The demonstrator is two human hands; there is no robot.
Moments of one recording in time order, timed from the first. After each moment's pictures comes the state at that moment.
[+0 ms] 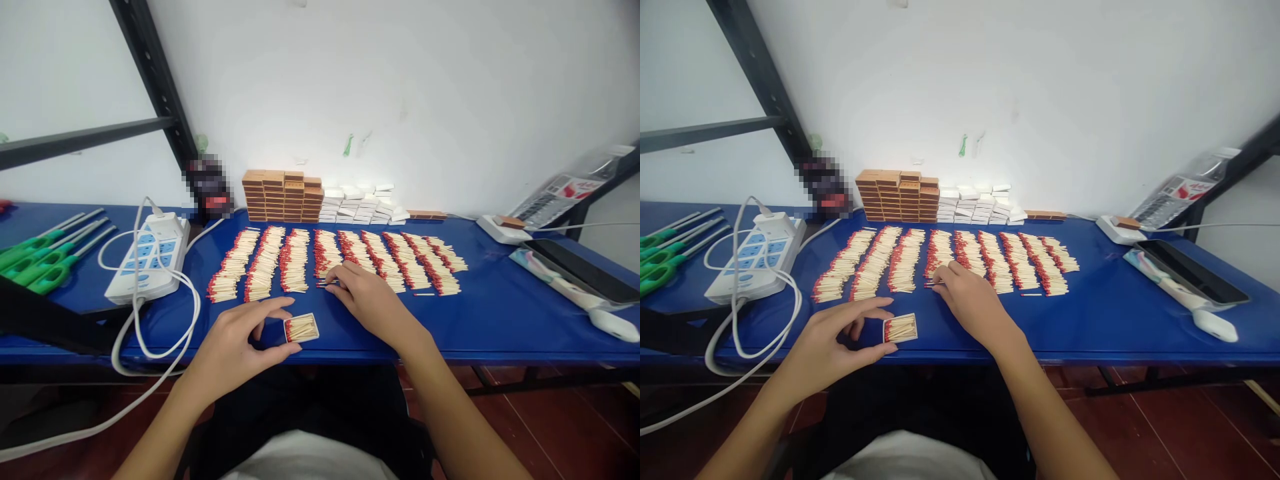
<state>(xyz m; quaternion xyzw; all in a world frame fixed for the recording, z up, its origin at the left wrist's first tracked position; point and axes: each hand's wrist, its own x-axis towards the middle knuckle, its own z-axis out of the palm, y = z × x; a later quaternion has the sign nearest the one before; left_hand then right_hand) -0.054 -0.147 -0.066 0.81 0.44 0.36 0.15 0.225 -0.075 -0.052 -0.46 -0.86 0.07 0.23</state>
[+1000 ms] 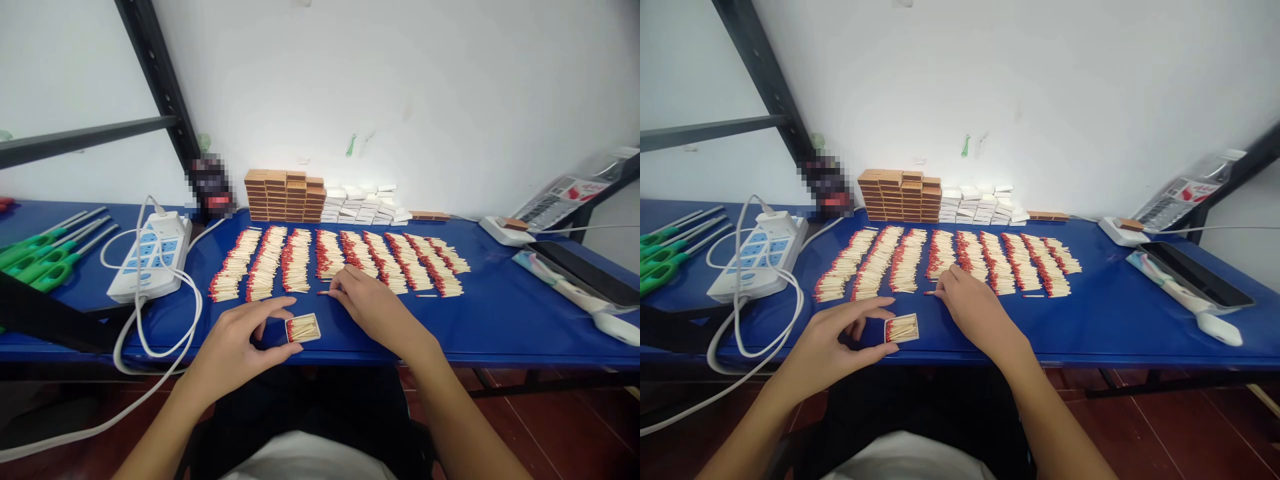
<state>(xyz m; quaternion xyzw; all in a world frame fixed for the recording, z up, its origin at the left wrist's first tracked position) -0.054 -0.147 -0.066 0.81 0.44 0.36 0.16 0.222 -0.085 -0.046 -0.47 -0.86 0.07 0.19</state>
